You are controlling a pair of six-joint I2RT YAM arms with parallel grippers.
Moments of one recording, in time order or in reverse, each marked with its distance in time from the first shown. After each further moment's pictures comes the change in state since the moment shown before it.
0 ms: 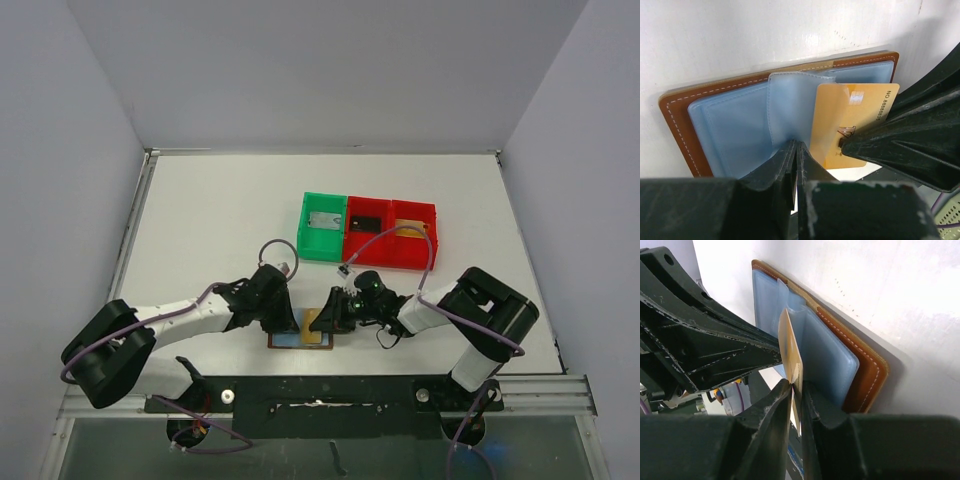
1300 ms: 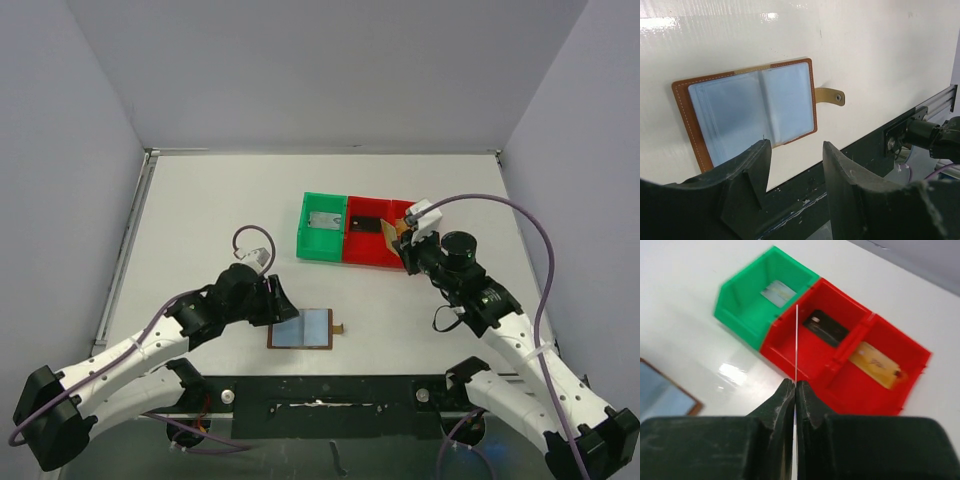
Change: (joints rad) left arm 0.002 -0.427 0.000 -0.131 -0.058 0.000; right arm -0.340 -0.847 0.267 -0.802 0.383 -1.050
